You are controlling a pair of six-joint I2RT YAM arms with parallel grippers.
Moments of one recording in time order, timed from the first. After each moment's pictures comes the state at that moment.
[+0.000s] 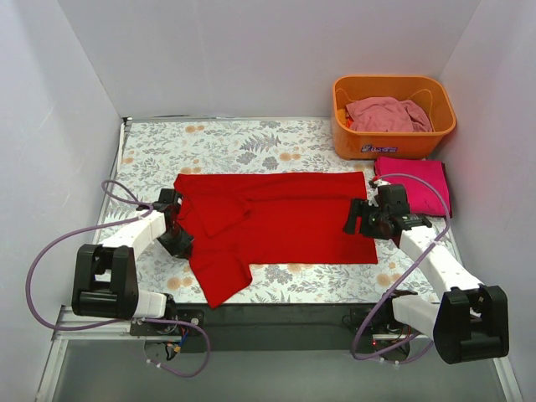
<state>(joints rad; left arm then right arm) -0.09 1.38 0.70 -0.77 -0.07 -0.86 0.17 1.09 0.63 -0.47 -0.16 0.28</state>
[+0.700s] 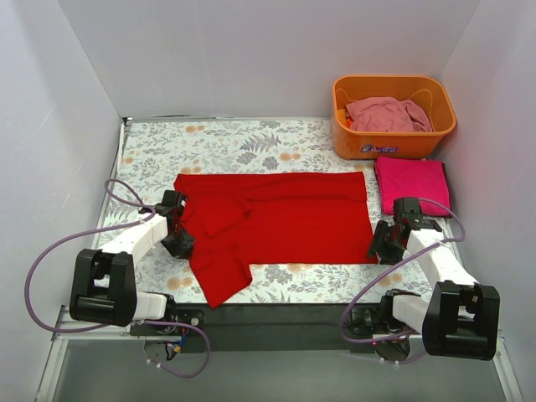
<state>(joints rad) -0.14 1.34 0.68 -0.75 -0.12 -0.86 -0.05 1.11 0.56 -0.73 -0.10 0.34</state>
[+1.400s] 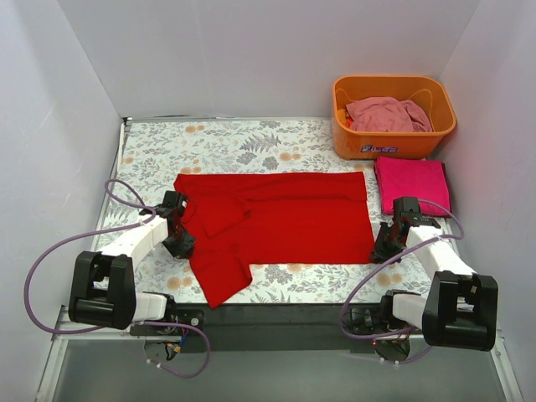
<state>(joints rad) -0.15 1.32 0.67 -0.74 -0.13 -0.86 -0.06 1.16 0.56 -0.71 -0.10 0.37</state>
